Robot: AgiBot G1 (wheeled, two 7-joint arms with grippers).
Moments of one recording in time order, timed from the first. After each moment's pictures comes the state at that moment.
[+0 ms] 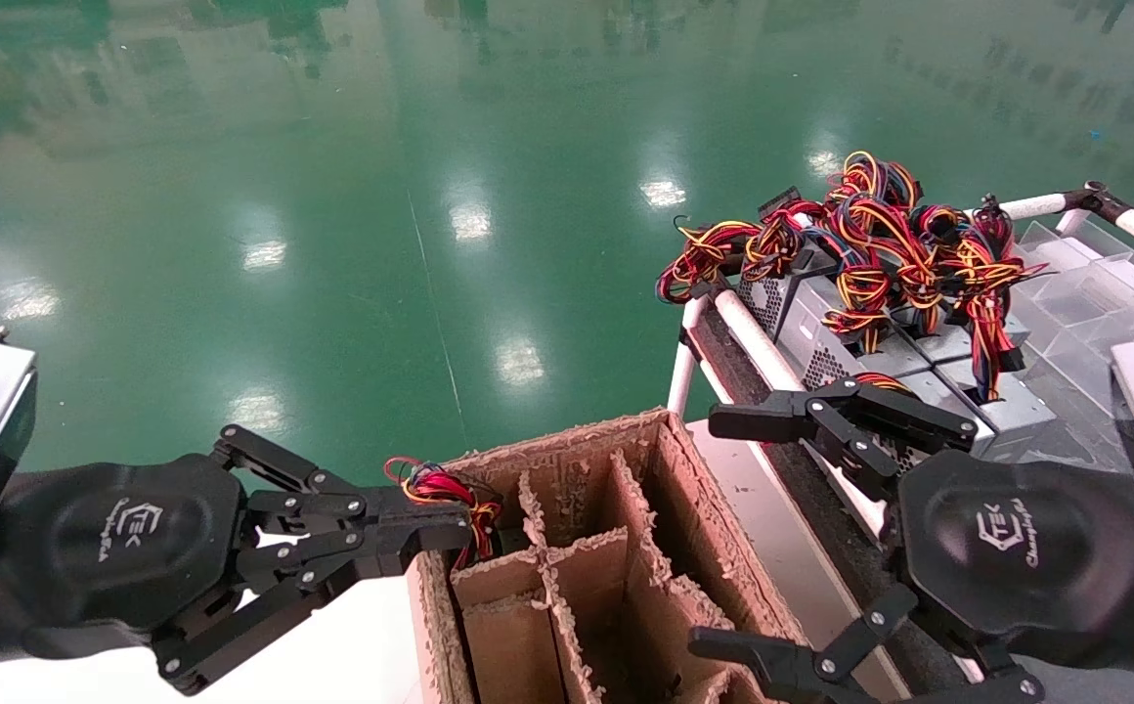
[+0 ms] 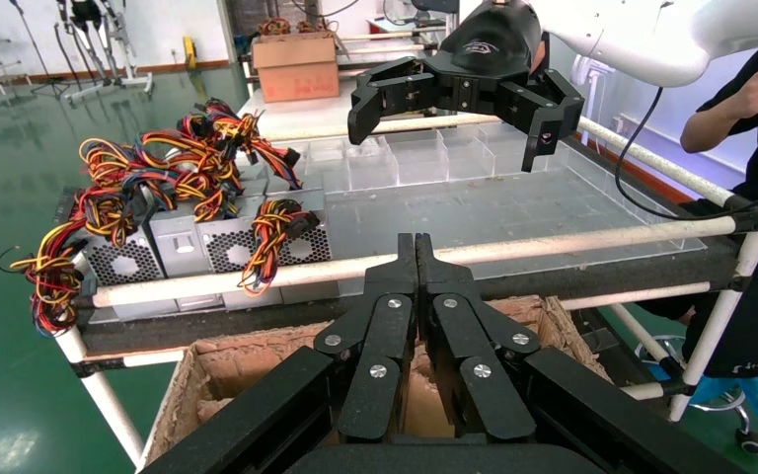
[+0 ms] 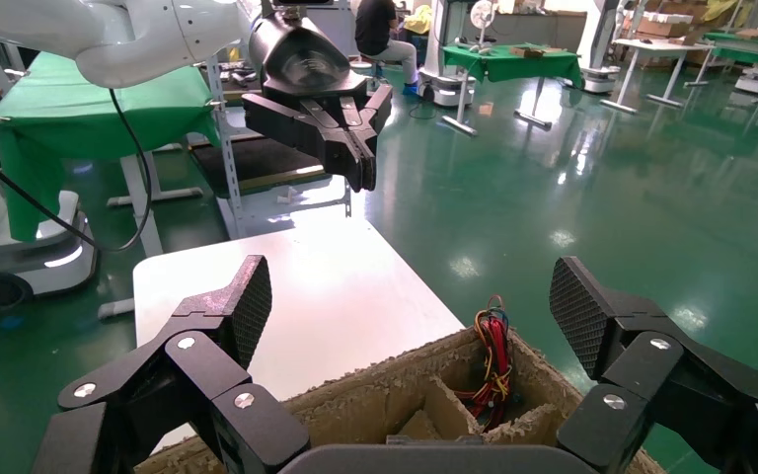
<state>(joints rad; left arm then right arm) -1.08 0.60 0.32 -1.28 0.72 1.49 -0.18 1.08 -0.61 -0.28 1.28 -0.73 -1.49 0.19</state>
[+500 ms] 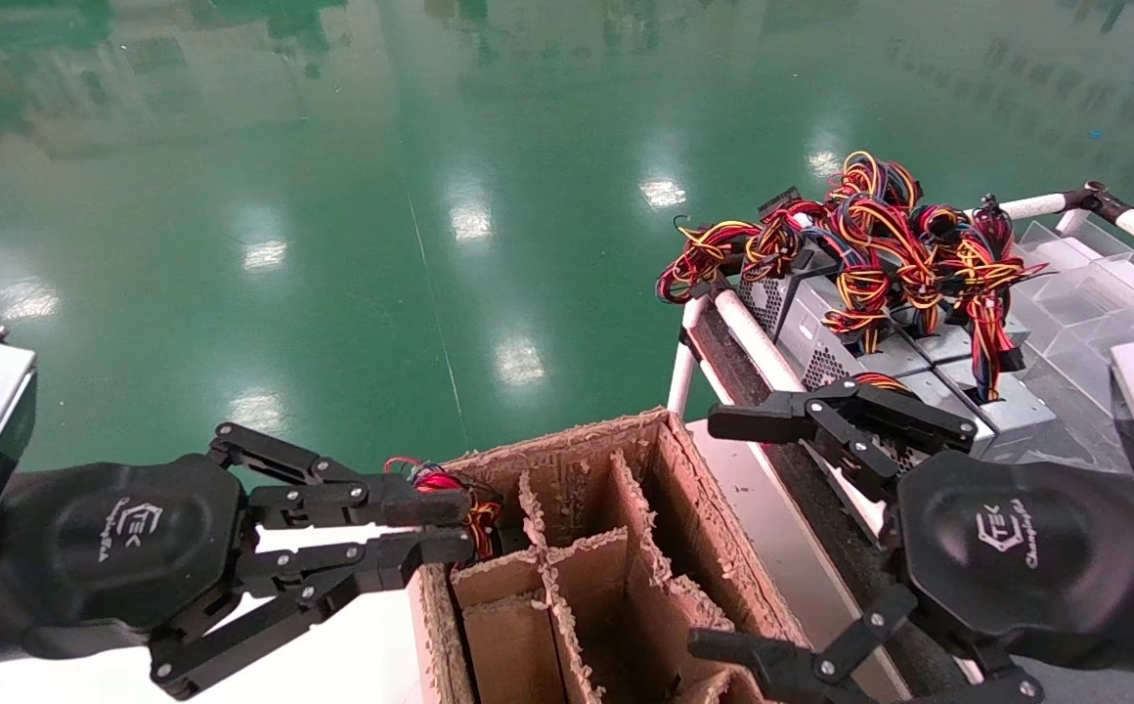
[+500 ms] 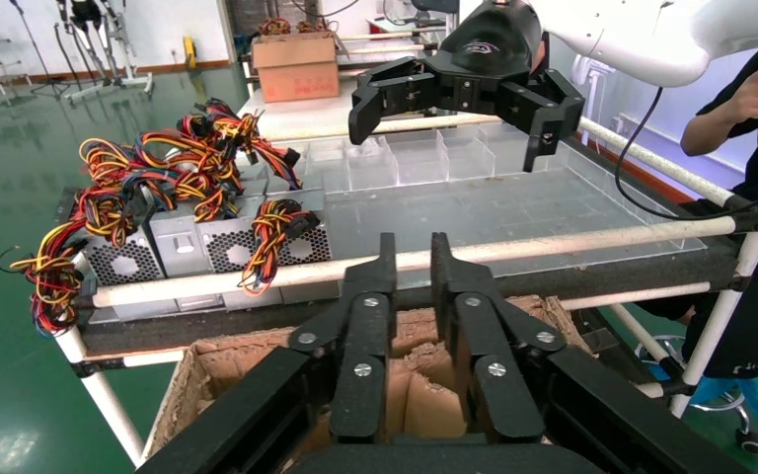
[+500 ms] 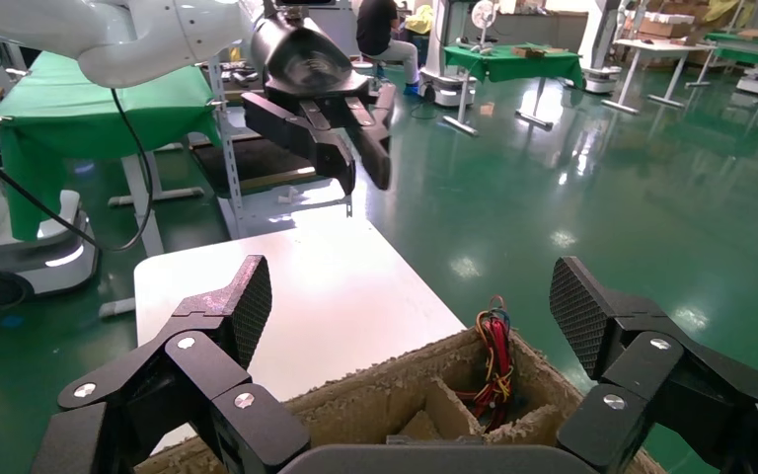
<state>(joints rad) -1.08 0.60 0.32 -1.28 0.72 1.49 -0.18 1.07 -0.62 -0.29 1.28 -0.76 -1.46 0.19</state>
